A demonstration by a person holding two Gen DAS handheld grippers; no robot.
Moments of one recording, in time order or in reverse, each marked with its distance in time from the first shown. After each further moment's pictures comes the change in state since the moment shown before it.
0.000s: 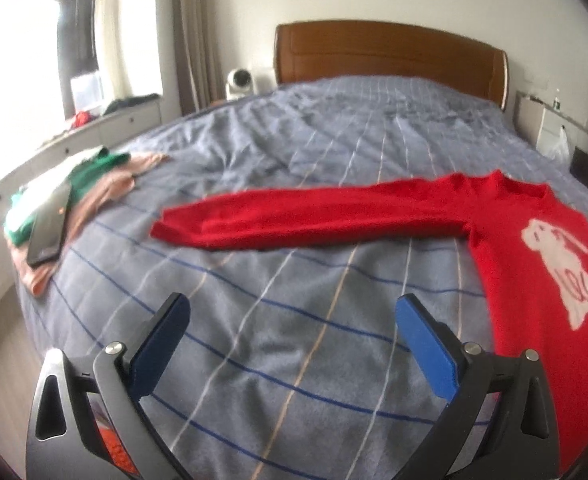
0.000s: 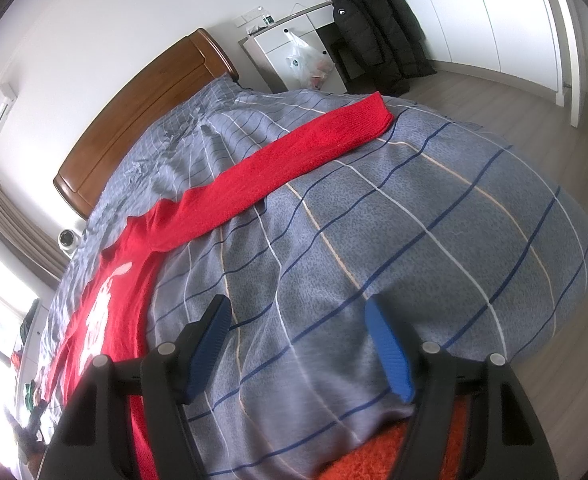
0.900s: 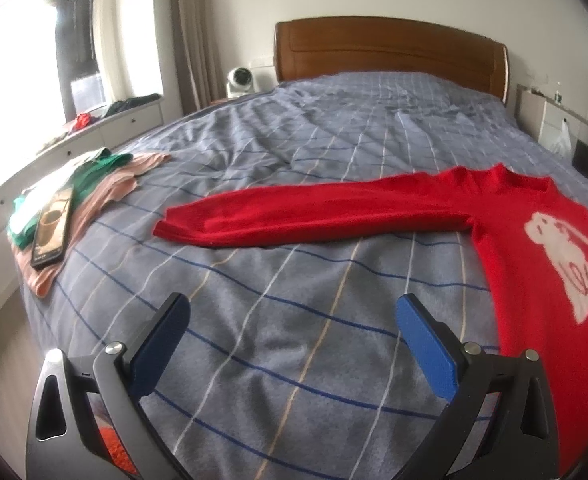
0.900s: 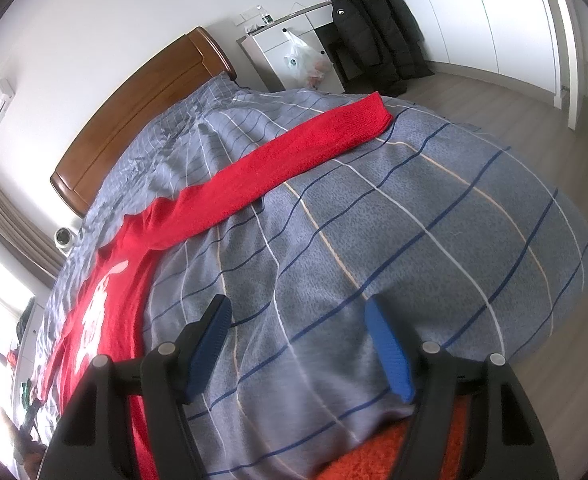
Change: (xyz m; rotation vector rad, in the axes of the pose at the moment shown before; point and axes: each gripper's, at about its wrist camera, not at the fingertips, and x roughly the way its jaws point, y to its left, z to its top) left arm 0.002 0.000 -0.004 0.011 0.019 0.021; right arm 0.004 0.005 -0.005 0.004 0.003 -0.016
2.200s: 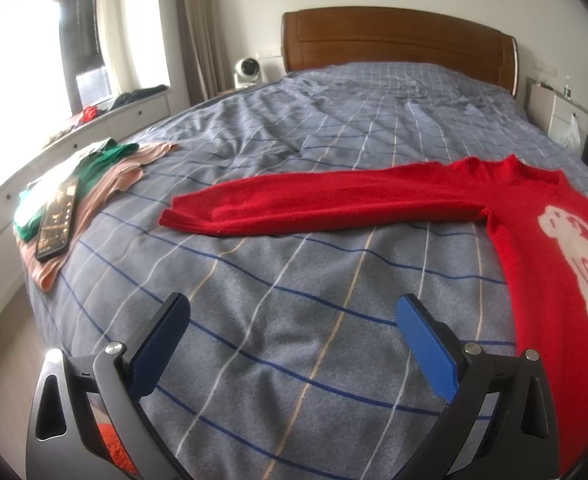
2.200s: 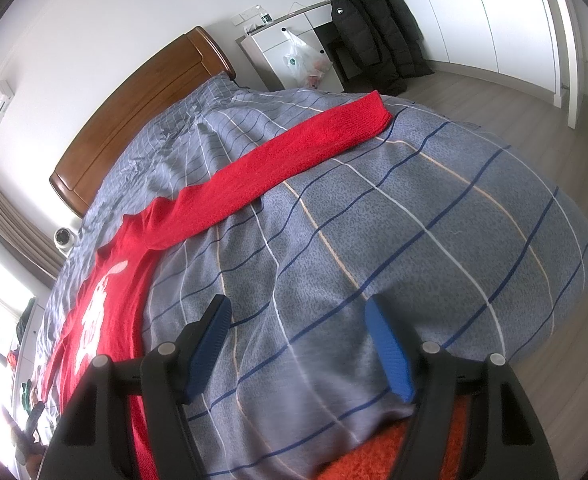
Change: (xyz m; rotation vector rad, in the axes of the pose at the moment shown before) left arm 0.009 0.004 -0.003 0.001 0.034 0.032; right arm 0.000 -0.002 0.000 0.001 -0.001 0.001
